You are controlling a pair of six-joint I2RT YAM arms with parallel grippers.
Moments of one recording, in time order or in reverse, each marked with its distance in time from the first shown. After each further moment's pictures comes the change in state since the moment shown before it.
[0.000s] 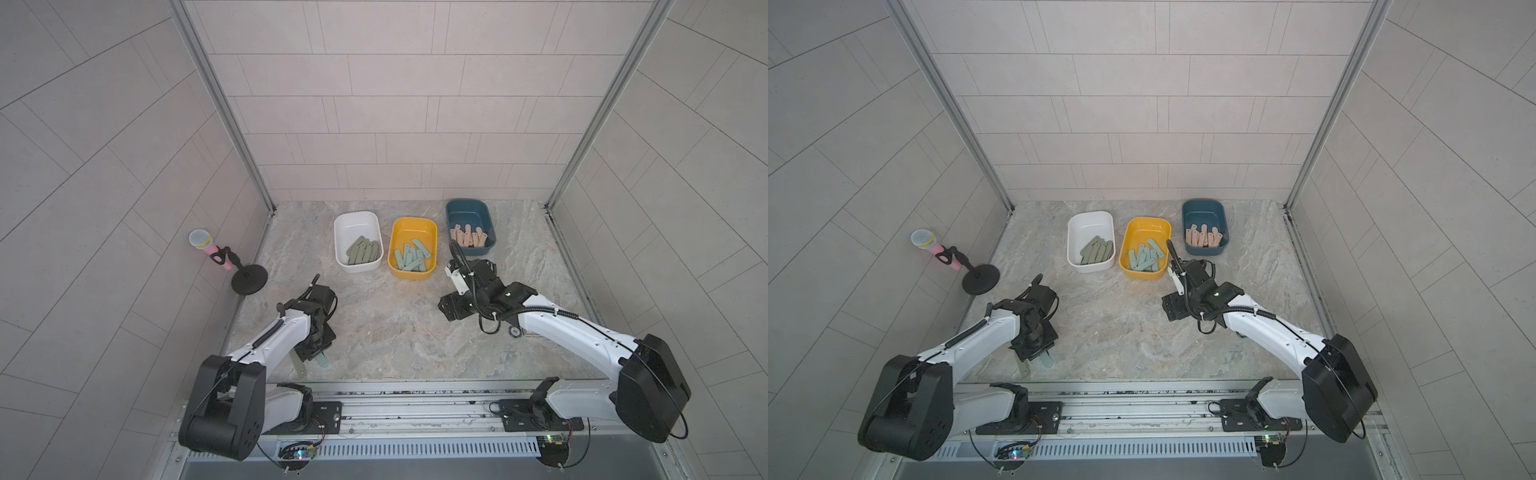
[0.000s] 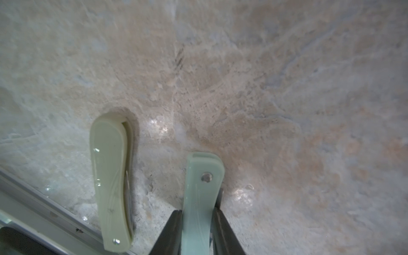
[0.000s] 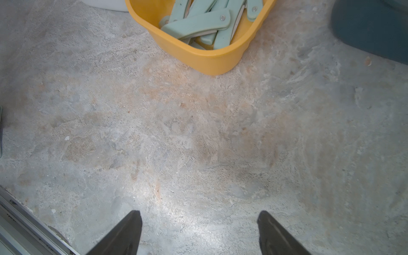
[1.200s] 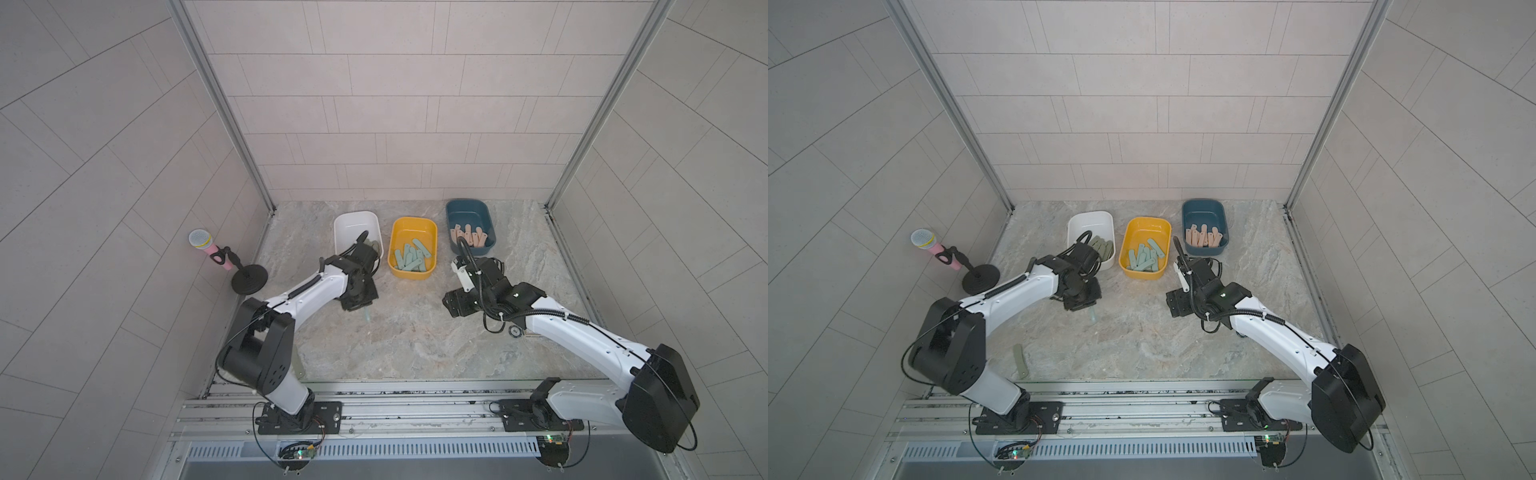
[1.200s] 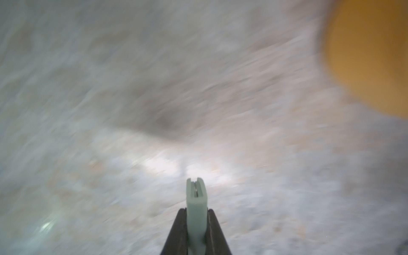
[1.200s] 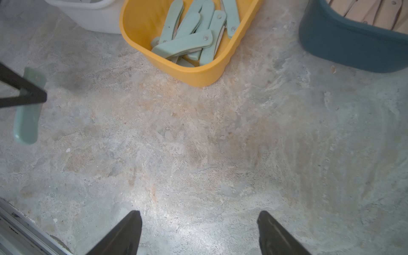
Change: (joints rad) left arm -0.286 0.431 0.664 0.047 0.152 0.171; right arm -0.032 -0.059 0.001 -0.016 0.035 0.025
